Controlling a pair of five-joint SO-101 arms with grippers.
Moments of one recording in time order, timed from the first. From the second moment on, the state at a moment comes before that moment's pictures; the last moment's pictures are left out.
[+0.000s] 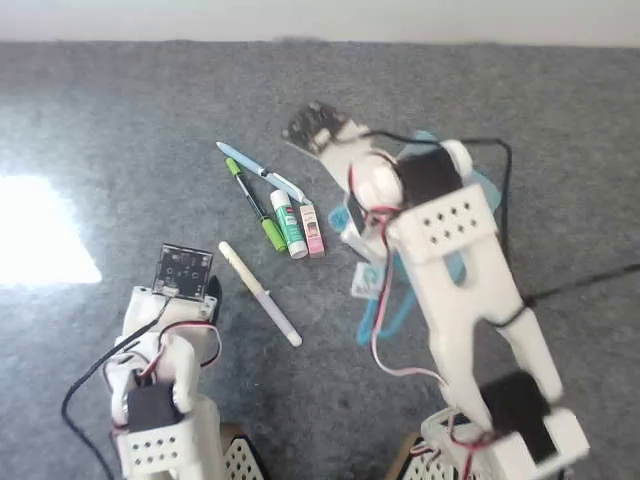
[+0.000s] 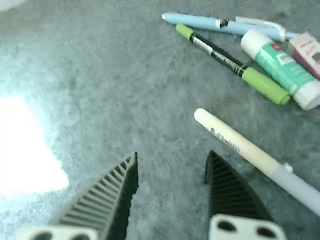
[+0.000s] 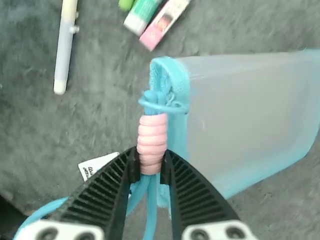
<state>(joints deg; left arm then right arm) -17.1 -103.1 92.8 61.5 -17.3 -28.1 -10.6 -5.4 100.3 27.5</state>
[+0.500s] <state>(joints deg) 5.0 -103.1 66.7 70.3 -8.2 -32.3 -31.1 6.2 96.5 27.7</state>
